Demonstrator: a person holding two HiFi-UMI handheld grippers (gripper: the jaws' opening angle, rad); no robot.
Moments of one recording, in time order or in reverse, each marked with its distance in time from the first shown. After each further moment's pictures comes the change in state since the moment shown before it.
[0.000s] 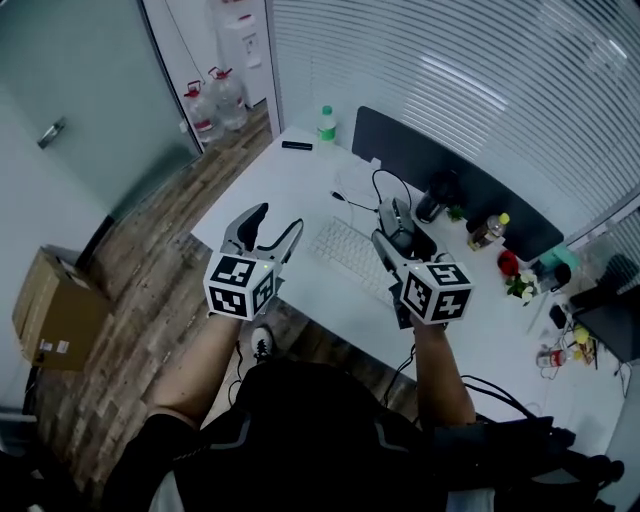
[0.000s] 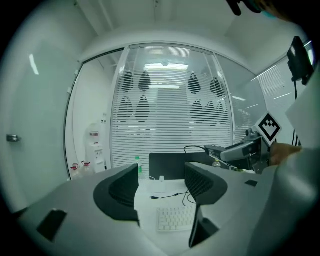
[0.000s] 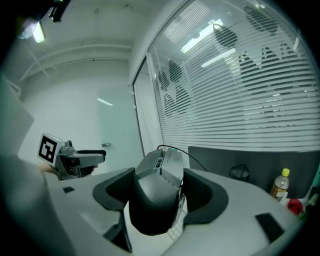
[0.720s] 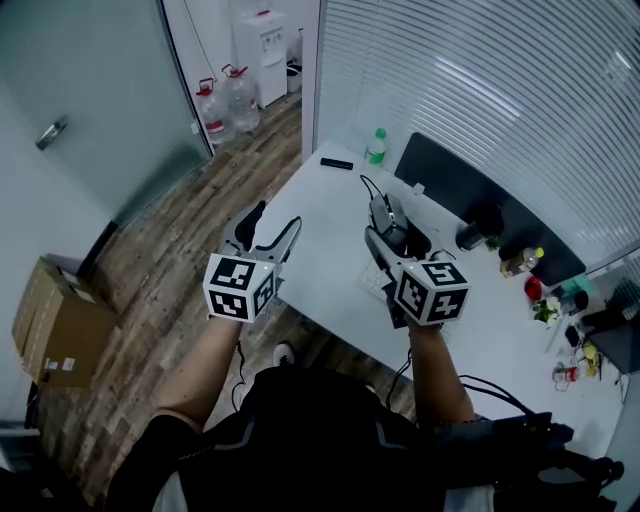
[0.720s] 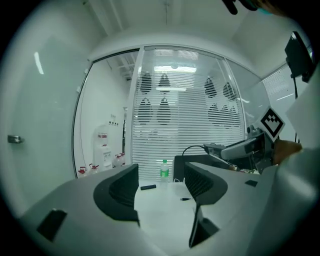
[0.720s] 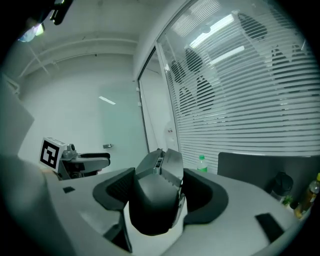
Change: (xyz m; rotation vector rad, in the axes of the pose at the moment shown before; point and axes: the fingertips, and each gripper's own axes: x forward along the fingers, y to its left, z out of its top) left arm -0.003 0.188 0.011 -0.008 -0.025 0.027; right arm 0.154 0.121 0.049 -0.014 0.001 0.028
